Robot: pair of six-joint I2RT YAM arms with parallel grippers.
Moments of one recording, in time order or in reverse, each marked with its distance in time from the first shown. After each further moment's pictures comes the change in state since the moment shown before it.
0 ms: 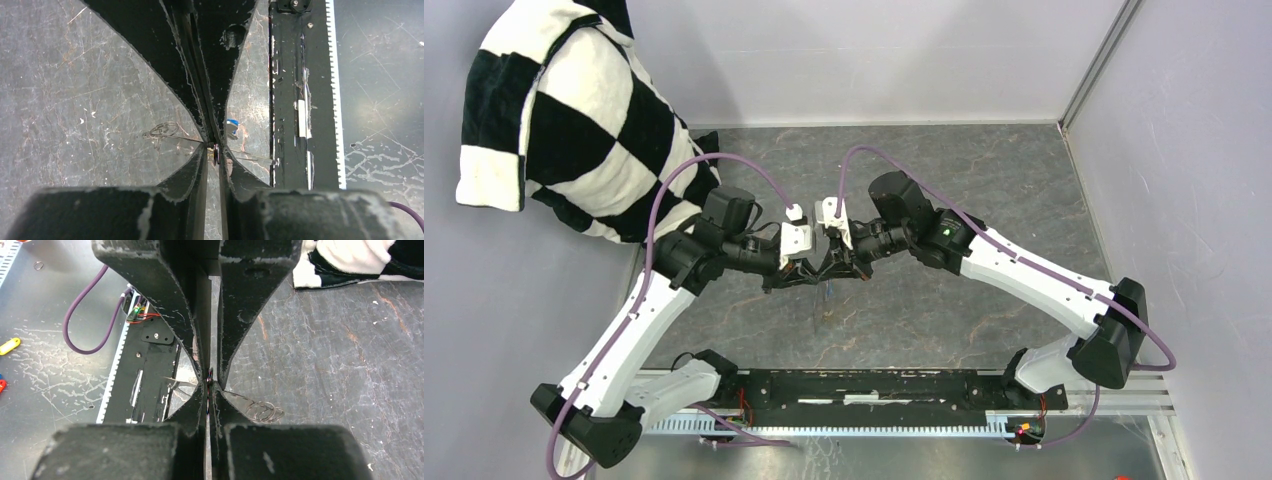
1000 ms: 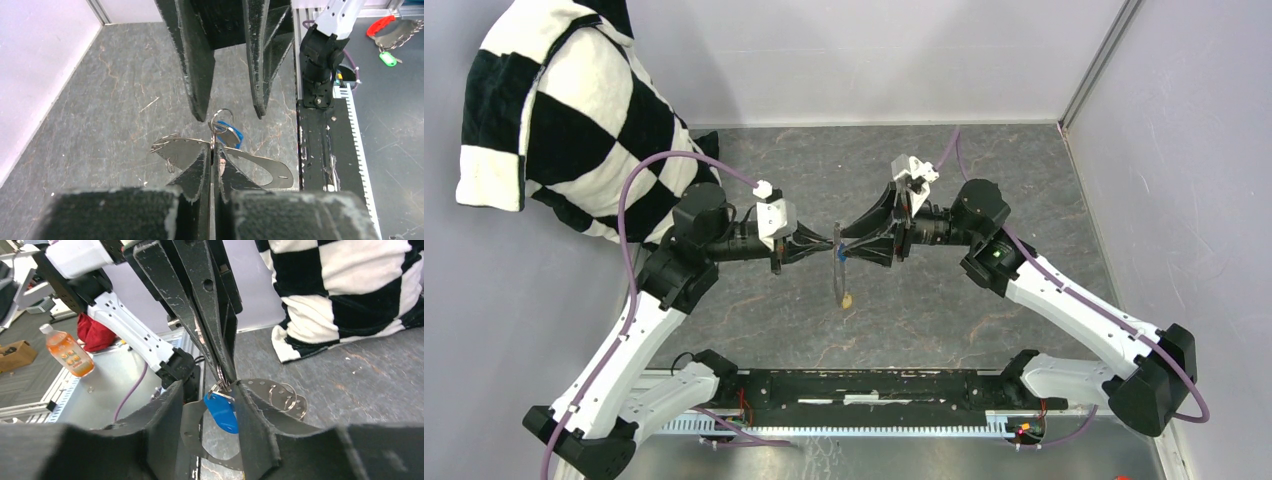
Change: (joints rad) left arm 0.000 -0.108 -0.078 0.531 0.045 -0.347; right arm -0.192 -0.281 -0.345 0.686 -0.077 0.607
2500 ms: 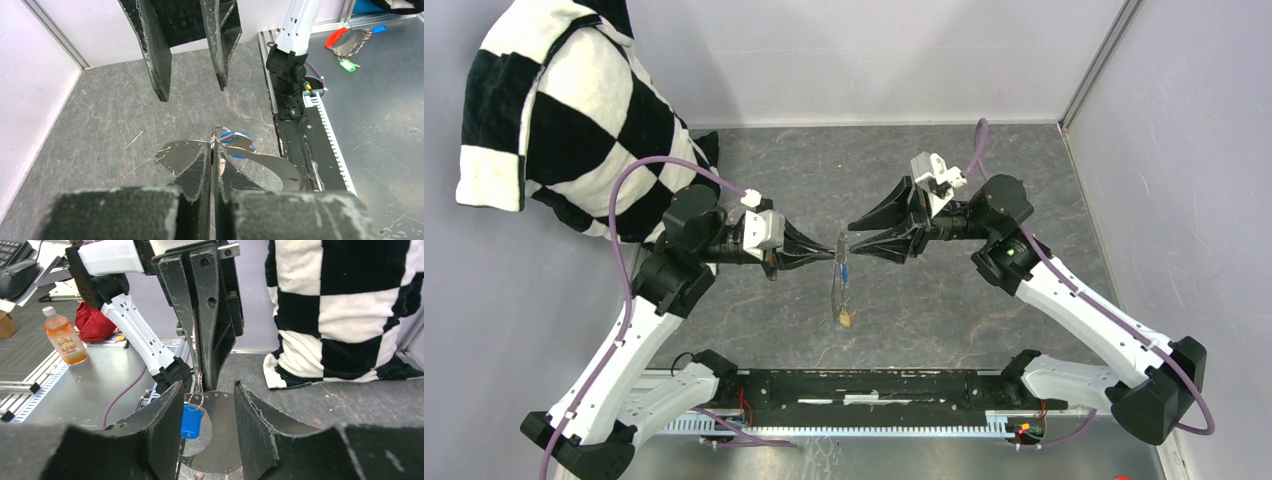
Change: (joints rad) left arm 0.000 -0.024 0.000 0.095 0.166 -0.026; right arm -0.044 -0.043 0.042 0.061 -0.104 -0.055
